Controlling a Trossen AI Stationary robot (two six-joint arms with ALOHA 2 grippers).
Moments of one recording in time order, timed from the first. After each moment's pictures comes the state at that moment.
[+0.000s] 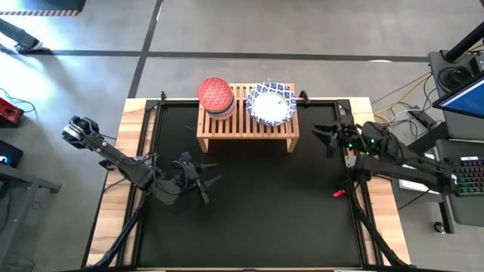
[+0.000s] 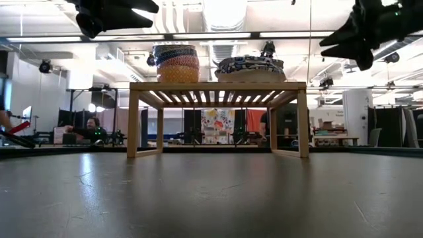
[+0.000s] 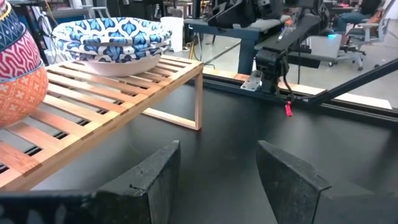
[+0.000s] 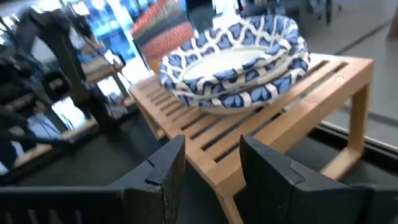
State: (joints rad) left arm -0.56 1.20 0.68 0.19 -0.99 -0.35; right arm -0.36 0.33 0.44 -0.29 0.06 0.34
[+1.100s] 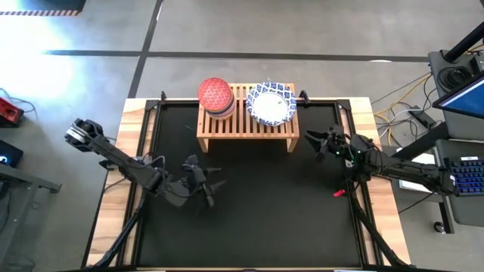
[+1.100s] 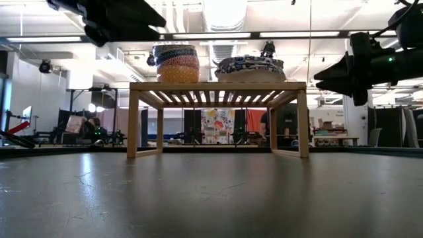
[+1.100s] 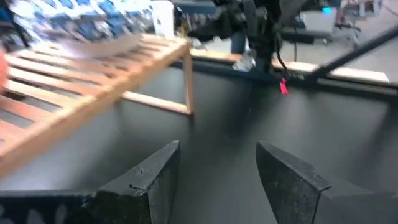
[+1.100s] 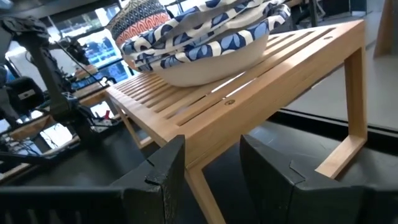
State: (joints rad) left arm -0.53 1.28 0.69 0.19 -0.91 -0.35; right arm -0.36 0.30 0.01 0.21 0.14 0.36
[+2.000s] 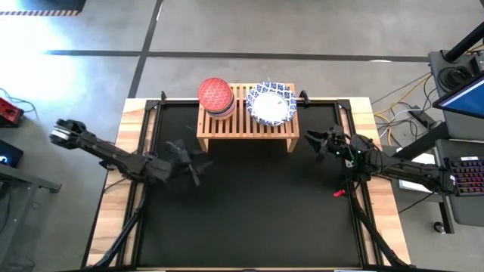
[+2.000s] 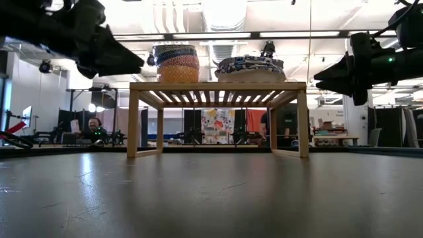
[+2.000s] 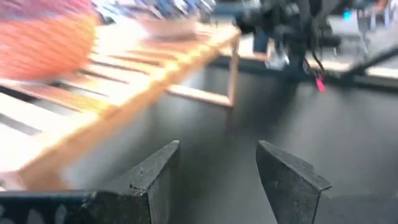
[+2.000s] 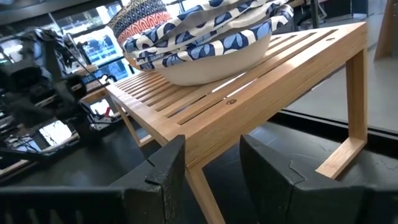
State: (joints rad) left arm -0.34 0.99 0.33 0.37 -0.76 -0.24; right arm -0.36 0.30 0.01 0.21 0.14 0.33
